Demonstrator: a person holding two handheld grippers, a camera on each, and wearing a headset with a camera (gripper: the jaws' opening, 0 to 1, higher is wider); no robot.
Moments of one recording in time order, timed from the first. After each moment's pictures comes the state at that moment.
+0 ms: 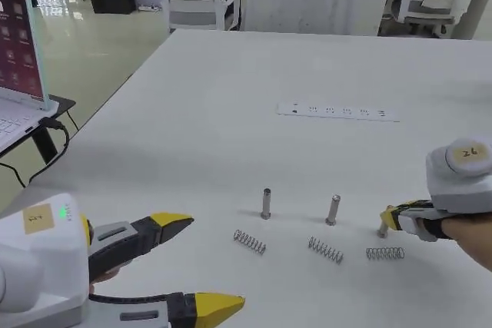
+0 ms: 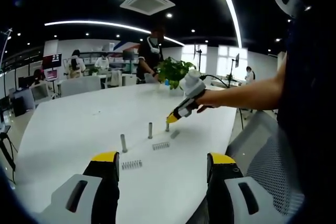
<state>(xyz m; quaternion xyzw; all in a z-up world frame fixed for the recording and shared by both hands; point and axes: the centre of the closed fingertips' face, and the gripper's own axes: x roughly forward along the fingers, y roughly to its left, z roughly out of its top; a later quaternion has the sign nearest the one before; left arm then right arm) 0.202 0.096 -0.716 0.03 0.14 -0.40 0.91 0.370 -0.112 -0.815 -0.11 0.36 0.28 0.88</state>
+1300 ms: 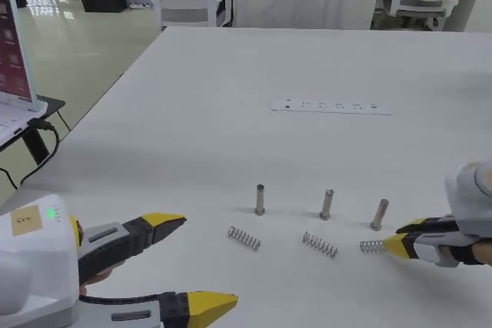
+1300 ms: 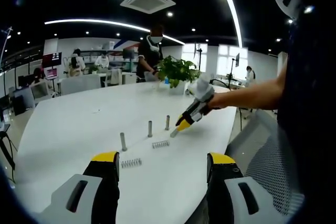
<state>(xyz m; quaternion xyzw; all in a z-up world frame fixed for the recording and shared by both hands) 0.202 0.096 -0.718 0.03 0.15 -0.40 0.91 0.328 -0.121 -0.839 -0.12 0.38 0.38 0.84</state>
